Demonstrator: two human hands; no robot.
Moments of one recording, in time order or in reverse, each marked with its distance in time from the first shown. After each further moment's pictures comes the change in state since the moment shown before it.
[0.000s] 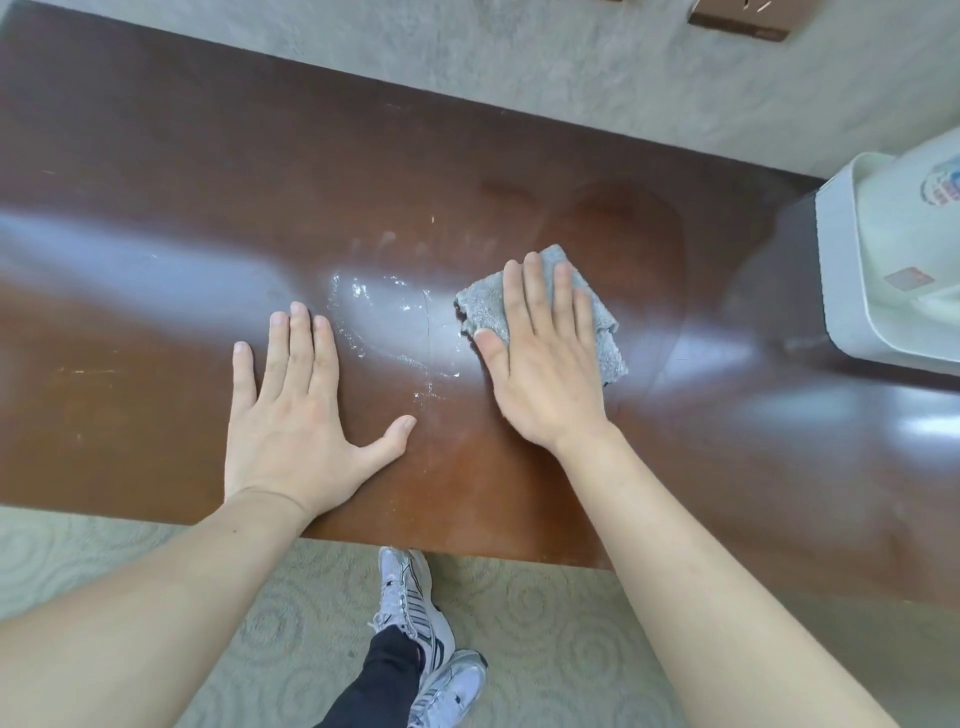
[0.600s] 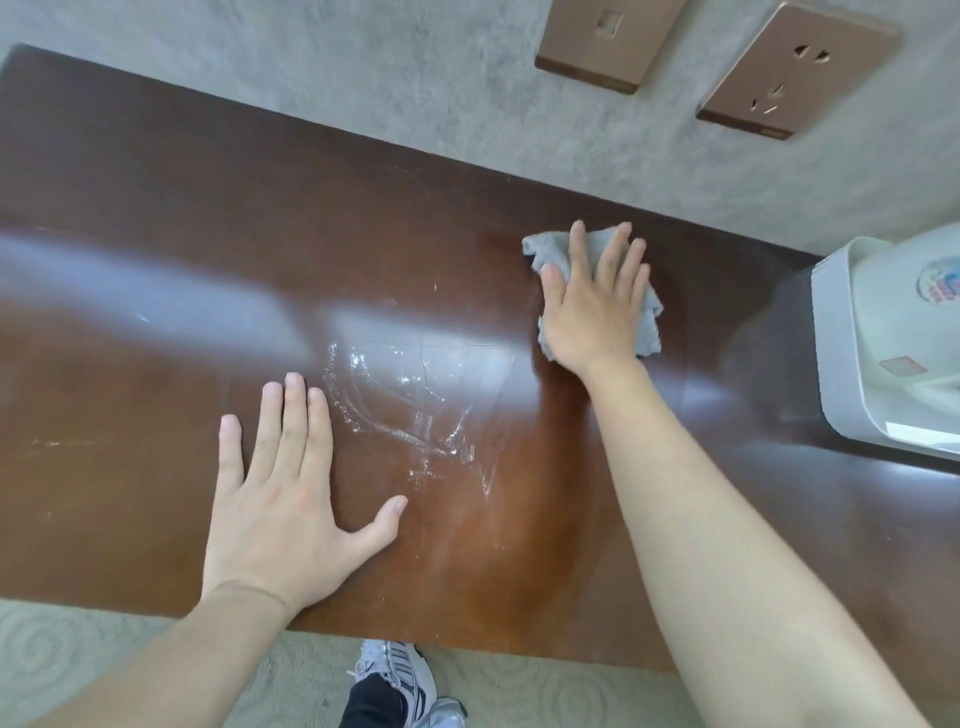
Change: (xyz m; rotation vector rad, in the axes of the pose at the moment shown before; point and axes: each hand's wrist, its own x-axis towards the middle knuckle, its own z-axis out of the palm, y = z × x) left_hand 0.003 -0.003 0.004 -0.029 0.004 0.024; right_hand 0.124 0.045 -0.026 0.044 0.047 0.276
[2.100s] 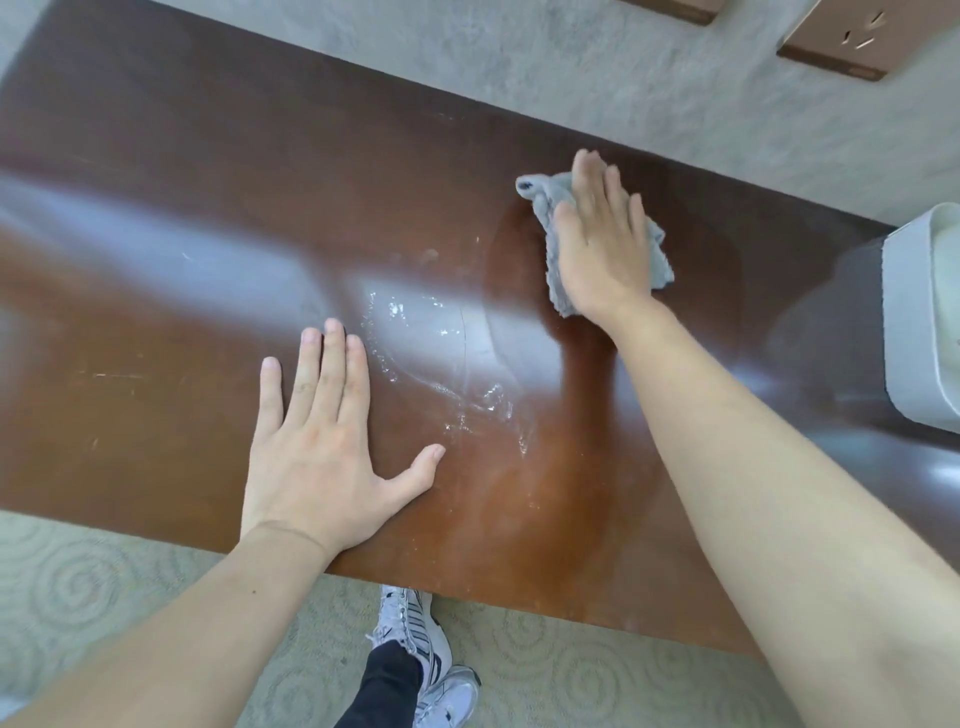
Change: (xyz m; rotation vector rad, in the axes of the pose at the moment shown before) left_hand -0.001 0.003 -0.002 0.006 -0.004 -0.021; right_hand 0.008 -0.029 0.001 0.187 -0.009 -0.232
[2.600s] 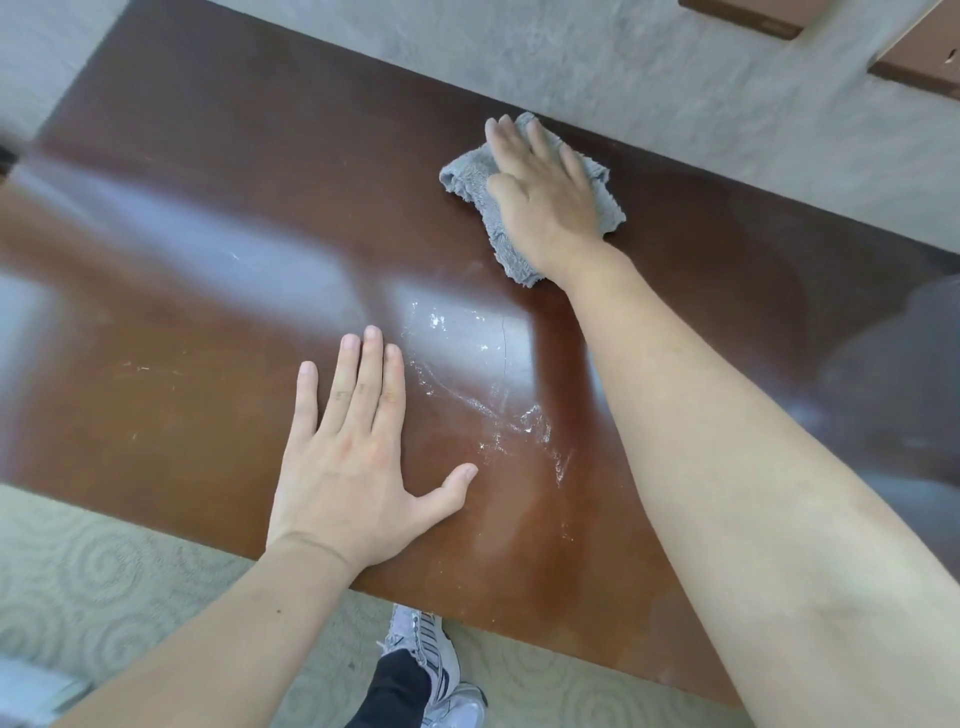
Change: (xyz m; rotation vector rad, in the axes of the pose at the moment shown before) left_hand -0.002 0.000 0.000 -0.031 0.009 0.012; right_hand 0.053 -0.080 0.025 -0.032 -0.146 -0.300
